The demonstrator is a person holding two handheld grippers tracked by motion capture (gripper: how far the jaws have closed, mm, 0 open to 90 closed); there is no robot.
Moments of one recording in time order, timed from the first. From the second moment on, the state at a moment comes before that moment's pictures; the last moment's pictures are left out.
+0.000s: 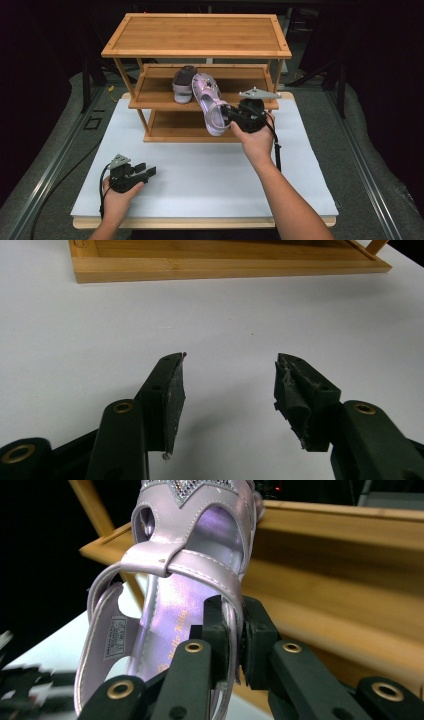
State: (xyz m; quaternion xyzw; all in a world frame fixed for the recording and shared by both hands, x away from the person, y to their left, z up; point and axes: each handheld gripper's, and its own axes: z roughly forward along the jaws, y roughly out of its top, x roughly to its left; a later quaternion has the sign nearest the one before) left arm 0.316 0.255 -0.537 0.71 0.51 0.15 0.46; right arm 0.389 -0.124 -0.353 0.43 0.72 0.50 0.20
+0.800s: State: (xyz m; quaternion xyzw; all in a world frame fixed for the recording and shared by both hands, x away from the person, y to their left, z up) left arm 0.319 0.258 -0.539 0.71 0.51 0.14 0.46; right arm 0.466 -0.085 -0.339 0.53 0.67 0.45 0.27
